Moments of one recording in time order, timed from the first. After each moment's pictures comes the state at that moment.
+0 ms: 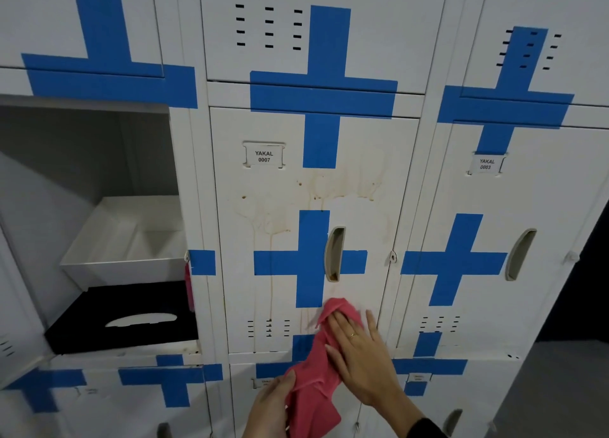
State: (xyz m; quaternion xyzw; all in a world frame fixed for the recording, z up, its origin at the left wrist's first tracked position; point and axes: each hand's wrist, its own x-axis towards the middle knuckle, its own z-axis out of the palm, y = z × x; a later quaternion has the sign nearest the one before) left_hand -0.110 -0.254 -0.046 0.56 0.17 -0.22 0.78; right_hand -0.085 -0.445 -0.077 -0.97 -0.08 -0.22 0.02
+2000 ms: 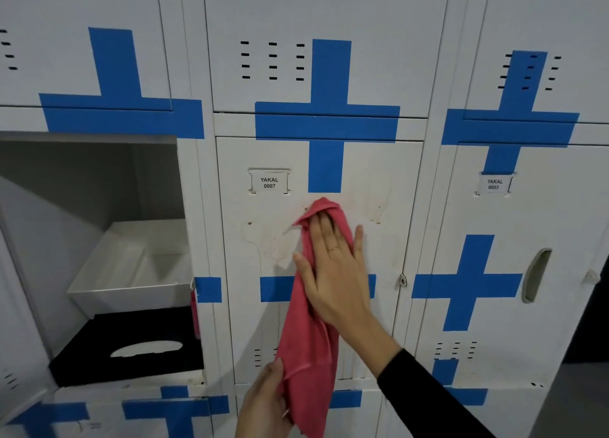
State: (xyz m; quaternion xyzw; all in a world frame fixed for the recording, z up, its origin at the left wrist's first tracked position) left_hand -0.102 -0.248 0.040 0.48 0.18 -0.19 0.84; right_hand -0.039 -0.370 0.111 -0.90 -0.06 -0.43 0.09
